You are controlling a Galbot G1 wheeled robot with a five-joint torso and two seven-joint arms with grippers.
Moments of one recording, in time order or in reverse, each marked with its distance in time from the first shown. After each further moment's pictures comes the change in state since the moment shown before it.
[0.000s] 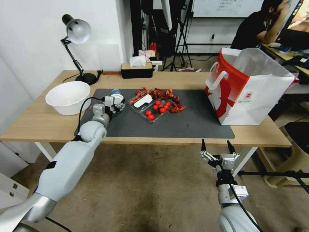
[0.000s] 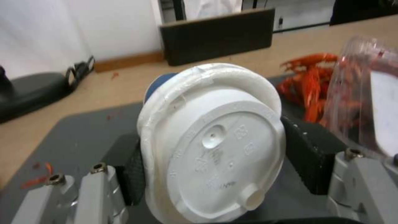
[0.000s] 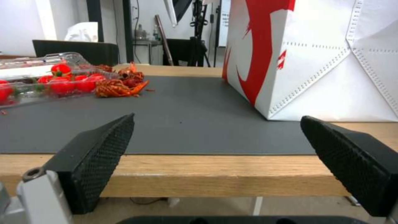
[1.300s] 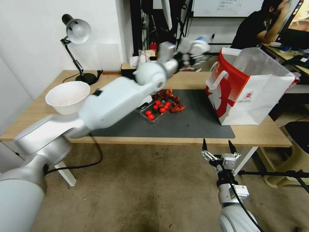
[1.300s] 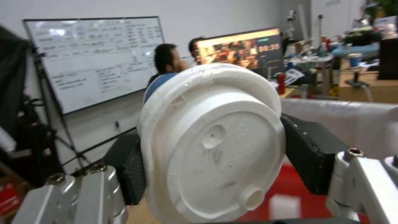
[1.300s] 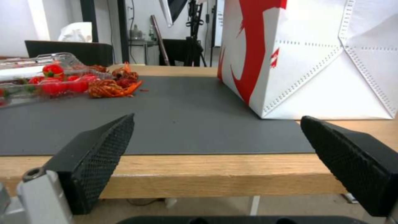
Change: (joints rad) left arm -0.819 -0.328 0.689 0.084 -0.441 0.000 0.022; right arm 0.002 0.010 0.011 -0.006 0.001 0.004 0.003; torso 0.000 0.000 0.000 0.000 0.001
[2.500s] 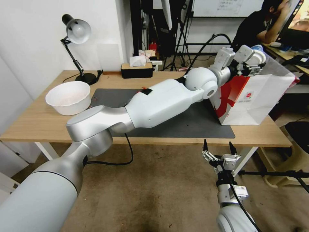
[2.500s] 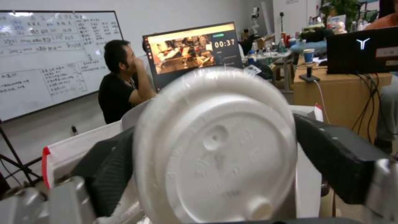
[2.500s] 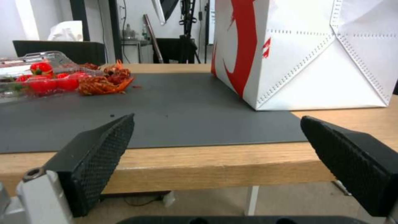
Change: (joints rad) left arm -0.010 -0.228 0.088 0.156 0.018 -0.037 0.009; right arm 0.008 0.030 0.006 -0.025 0.002 0.013 0.002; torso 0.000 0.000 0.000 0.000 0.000
